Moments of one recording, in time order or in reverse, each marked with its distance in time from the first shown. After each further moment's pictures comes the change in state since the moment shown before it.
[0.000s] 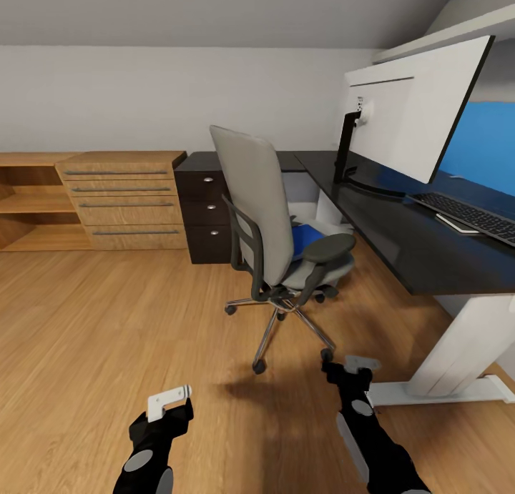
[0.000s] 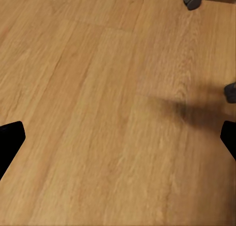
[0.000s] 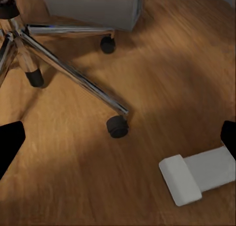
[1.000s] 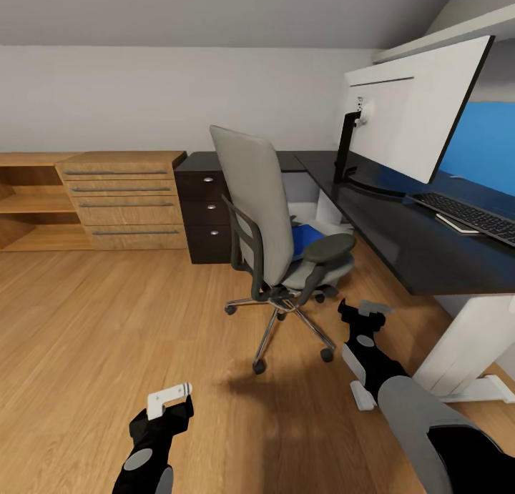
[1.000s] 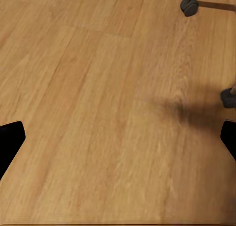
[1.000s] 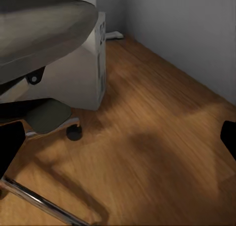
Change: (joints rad) left arm 0.000 0.000 -0.006 -0.016 -0.001 -0.002 0.000; right arm -0.456 -0.080 0.018 0.488 -0.066 -0.260 -0.096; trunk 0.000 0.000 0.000
